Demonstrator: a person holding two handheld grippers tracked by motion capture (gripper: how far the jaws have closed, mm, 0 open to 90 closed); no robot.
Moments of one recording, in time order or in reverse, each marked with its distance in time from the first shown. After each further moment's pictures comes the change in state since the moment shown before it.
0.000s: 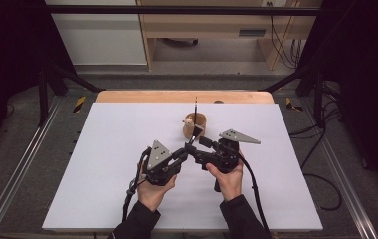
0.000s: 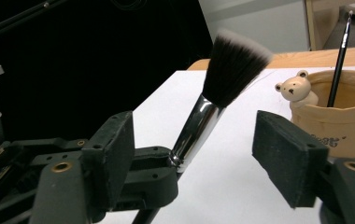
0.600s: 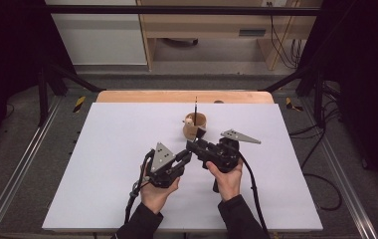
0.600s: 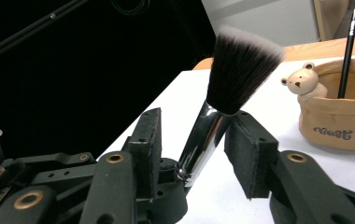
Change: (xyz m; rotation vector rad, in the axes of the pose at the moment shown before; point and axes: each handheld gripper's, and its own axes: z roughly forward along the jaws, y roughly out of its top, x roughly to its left) left arm -0.008 -0.001 0.002 -0.008 -0.006 0.000; right arm -0.004 -0.001 0.001 -0.002 0.027 0.073
